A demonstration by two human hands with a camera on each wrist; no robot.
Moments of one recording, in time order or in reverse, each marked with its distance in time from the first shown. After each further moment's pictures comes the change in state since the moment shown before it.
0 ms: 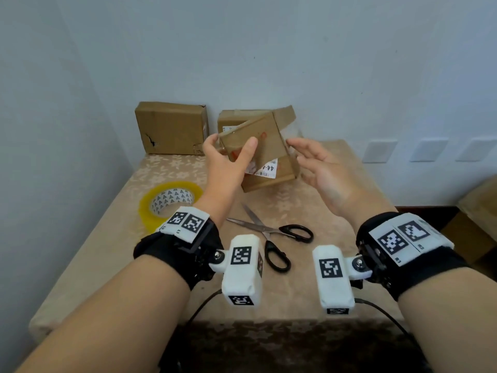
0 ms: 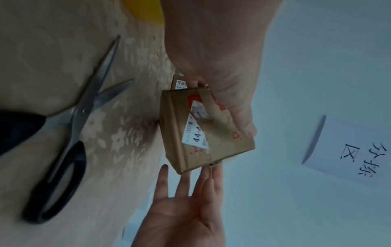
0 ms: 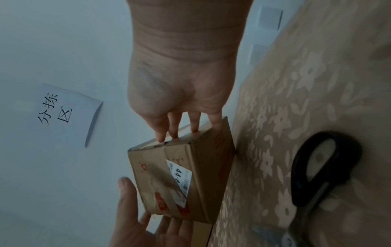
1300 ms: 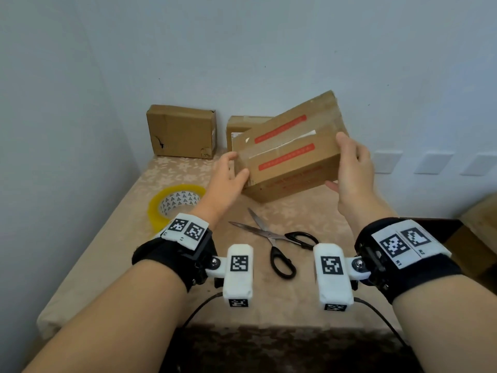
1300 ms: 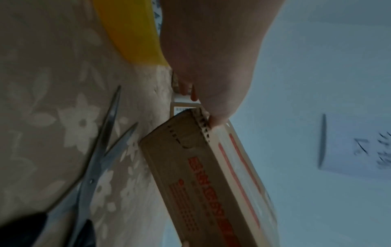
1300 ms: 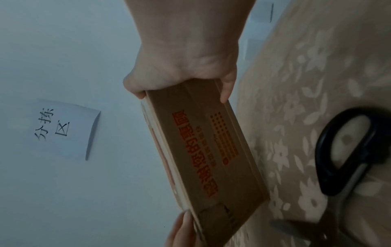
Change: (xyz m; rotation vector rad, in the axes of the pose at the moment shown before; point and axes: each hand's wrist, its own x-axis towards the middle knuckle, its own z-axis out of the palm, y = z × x) left_hand 0.002 -0.004 -0.027 0.342 -0.200 0.022; right_hand 0.012 -0.007 -0.003 0.099 0.565 0.119
